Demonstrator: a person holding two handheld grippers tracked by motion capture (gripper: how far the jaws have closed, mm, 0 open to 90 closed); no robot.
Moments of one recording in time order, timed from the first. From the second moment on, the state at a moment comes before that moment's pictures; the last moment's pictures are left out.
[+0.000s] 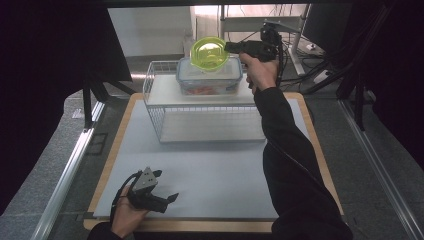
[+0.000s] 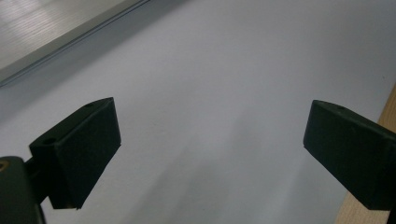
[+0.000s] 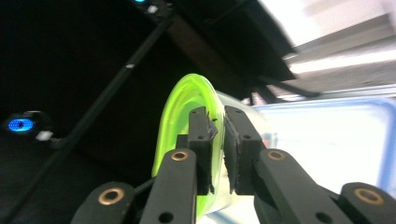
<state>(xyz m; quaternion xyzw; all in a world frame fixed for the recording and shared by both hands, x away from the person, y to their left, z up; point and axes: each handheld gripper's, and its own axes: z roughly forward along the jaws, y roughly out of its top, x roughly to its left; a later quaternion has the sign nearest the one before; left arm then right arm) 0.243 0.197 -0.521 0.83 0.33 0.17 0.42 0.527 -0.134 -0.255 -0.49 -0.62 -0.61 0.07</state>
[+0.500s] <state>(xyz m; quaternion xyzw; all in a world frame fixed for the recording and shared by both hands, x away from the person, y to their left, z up) 0.243 0.196 -0.521 0.83 0.33 0.16 0.42 0.540 -0.125 -0.260 -0.51 -0.62 -0.60 0.02</state>
